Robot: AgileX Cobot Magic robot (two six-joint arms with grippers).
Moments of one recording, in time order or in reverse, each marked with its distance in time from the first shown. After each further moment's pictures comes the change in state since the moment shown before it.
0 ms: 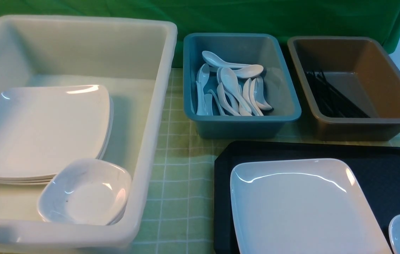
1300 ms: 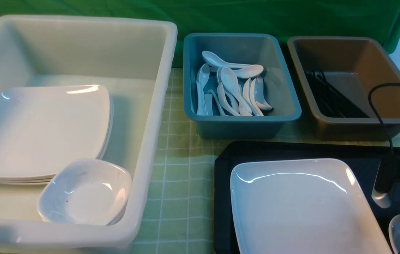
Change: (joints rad) right arm -0.046 0.591 -0.052 -0.189 -0.142 -0.694; left arm 0.000 0.000 0.000 0.000 0.000 -0.001
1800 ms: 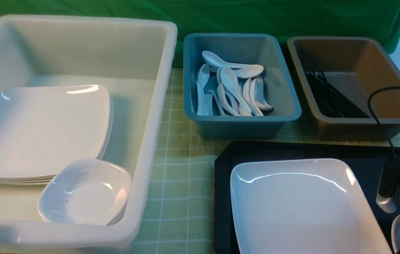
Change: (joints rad) right arm 0.000 -0.015 -0.010 -0.010 0.083 -0.020; left arm 0.000 0.000 0.000 0.000 0.000 0.000
